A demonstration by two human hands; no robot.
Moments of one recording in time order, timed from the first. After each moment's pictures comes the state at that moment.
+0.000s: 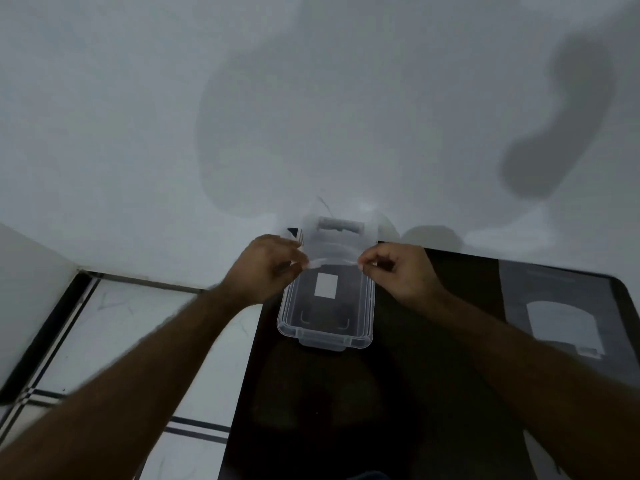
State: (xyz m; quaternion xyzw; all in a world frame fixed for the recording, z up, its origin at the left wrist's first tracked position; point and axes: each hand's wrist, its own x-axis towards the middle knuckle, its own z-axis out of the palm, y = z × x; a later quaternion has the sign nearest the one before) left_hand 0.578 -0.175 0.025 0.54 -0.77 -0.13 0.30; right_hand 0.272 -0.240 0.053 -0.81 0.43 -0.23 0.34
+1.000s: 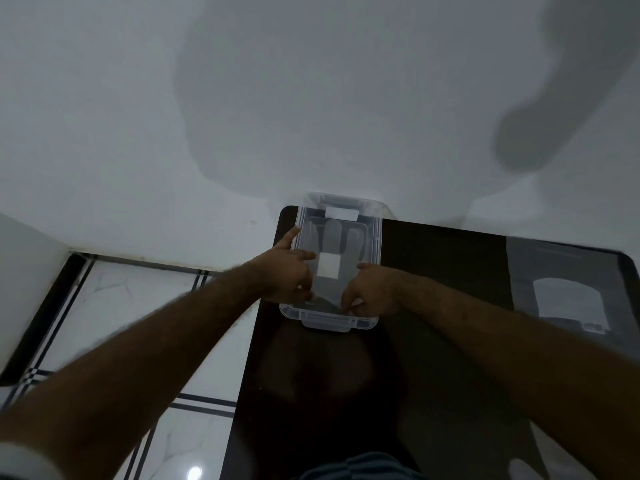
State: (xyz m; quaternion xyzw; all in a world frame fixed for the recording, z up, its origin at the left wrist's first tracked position) left_hand 0.557 -0.197 -0.022 0.41 -0.88 -0.15 -0.20; right_hand 0.310 -0.241 -0.002 -0.89 0.22 0.33 0.23
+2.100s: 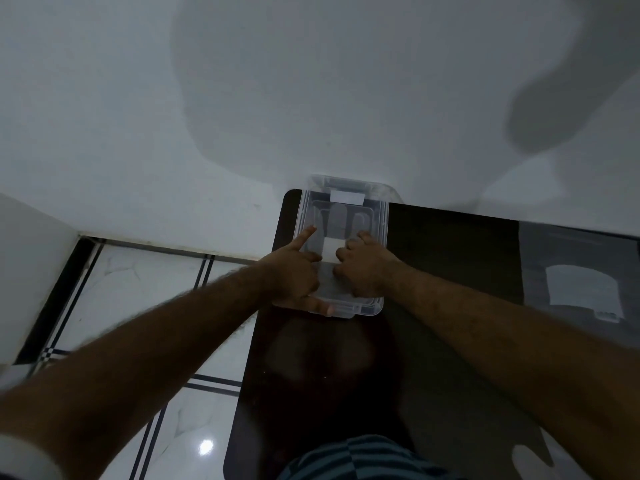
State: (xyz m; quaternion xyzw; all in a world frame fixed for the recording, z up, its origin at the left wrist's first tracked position) left_hand 0.533 -0.174 -0.024 0.32 -0.90 -0.07 -0.29; right_hand 0.336 -0.231 -0.022 -0.92 0.22 0.31 -0.01
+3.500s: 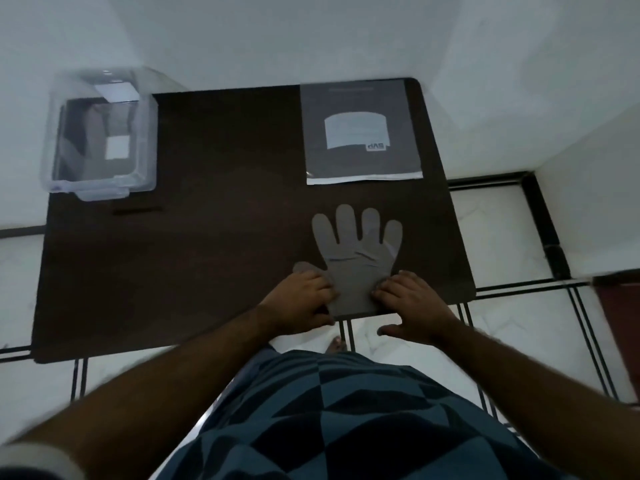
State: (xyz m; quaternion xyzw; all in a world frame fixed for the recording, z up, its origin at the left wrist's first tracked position) left_hand 0.072 0.079 -0.088 0.34 -0.91 -0.24 -0.06; right_hand -0.235 0.111 -0.091 -0.86 0.45 0.17 0.18
